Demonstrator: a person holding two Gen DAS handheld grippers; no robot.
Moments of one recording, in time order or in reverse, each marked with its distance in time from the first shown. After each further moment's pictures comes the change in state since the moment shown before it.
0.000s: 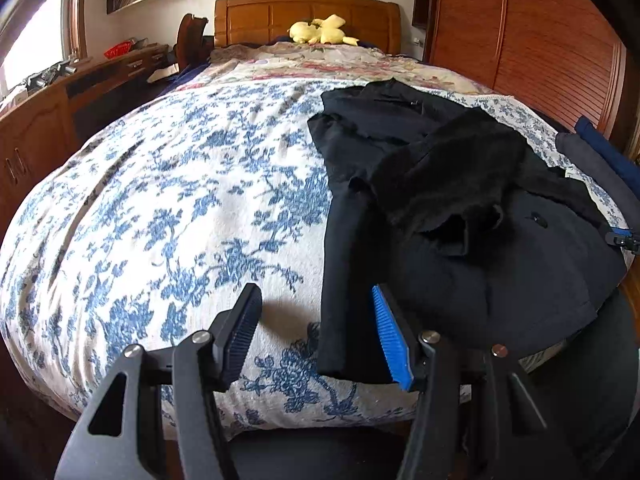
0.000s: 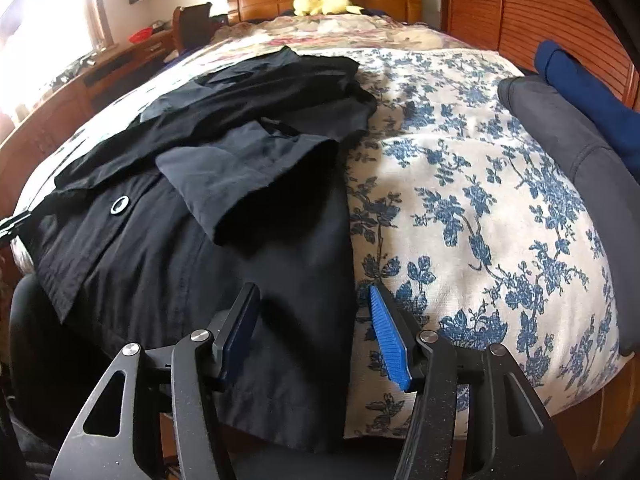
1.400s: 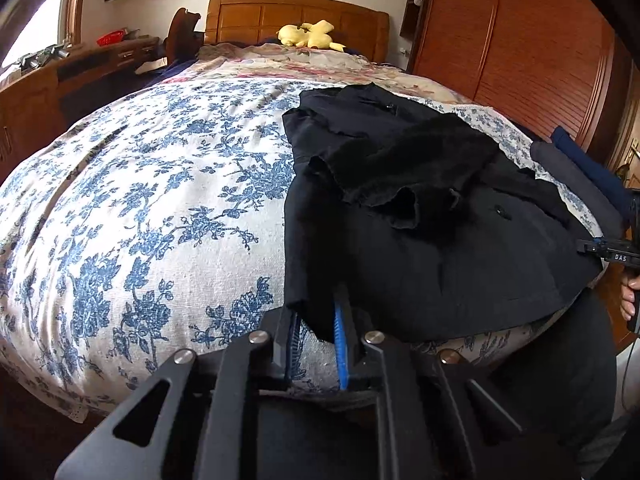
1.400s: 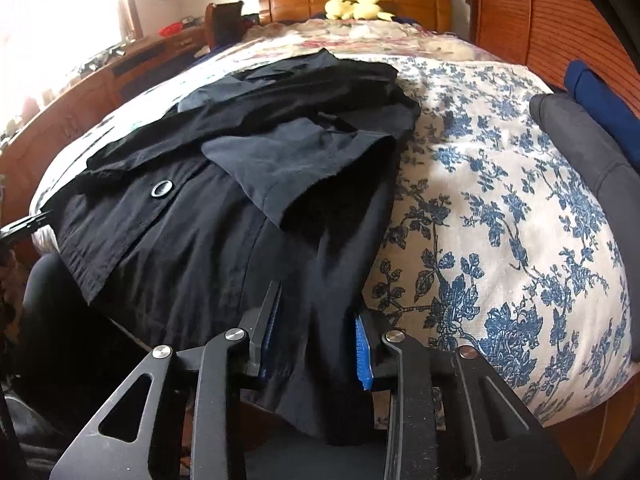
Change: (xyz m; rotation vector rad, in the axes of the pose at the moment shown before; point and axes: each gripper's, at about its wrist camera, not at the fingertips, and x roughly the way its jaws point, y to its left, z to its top) left arm -0.015 -0.012 -0.024 -0.041 -0.023 -0.098; right arm -0.004 0.031 -0.006 -0.067 -0.008 0.062
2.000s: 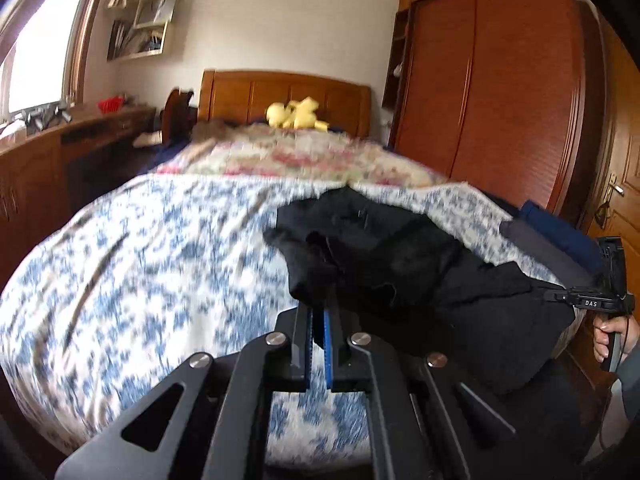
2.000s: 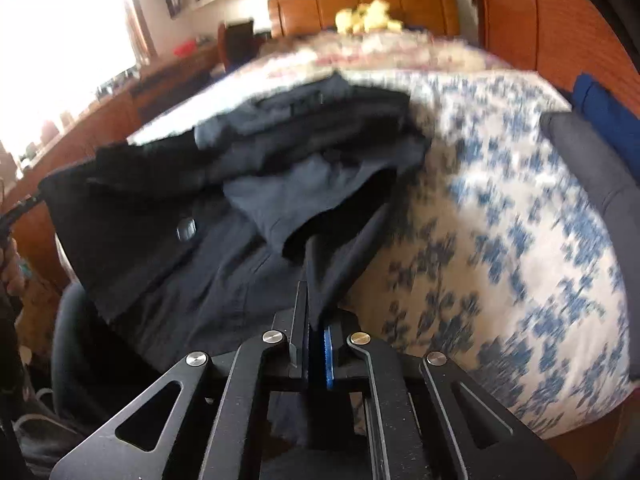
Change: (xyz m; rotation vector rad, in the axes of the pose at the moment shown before) left arm -0.092 -0.035 0.087 0.027 -0.284 -0.035; right arm -0.039 -0.005 0.029 0.033 -0.084 0.106
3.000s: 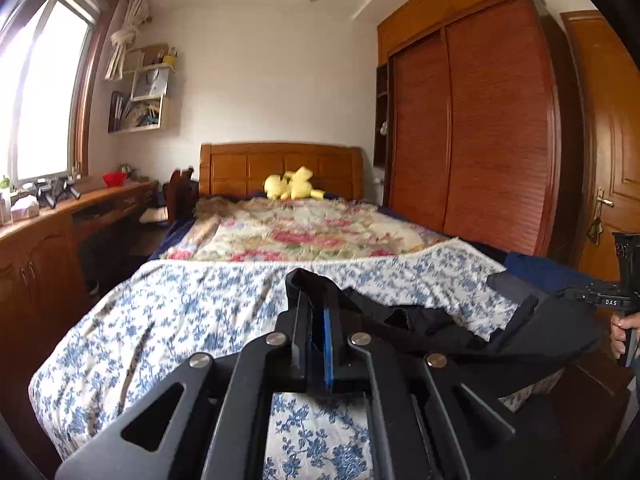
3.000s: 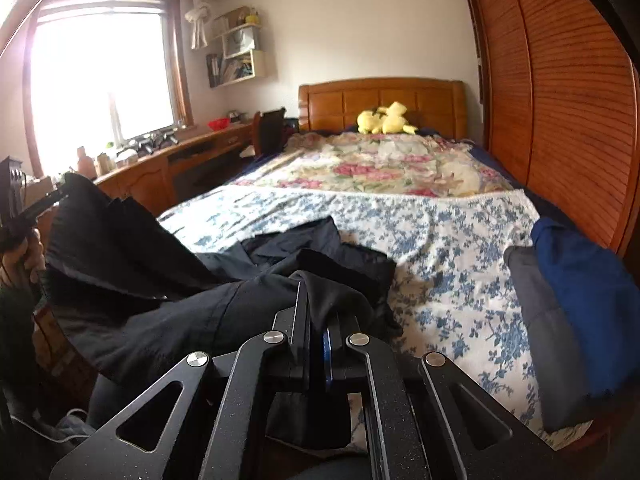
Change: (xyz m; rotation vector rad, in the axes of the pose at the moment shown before) left arm -0.074 -0.011 0.072 0.090 -0.189 0.024; right arm -0.145 0.034 0.050 -0.112 -0.274 0.011
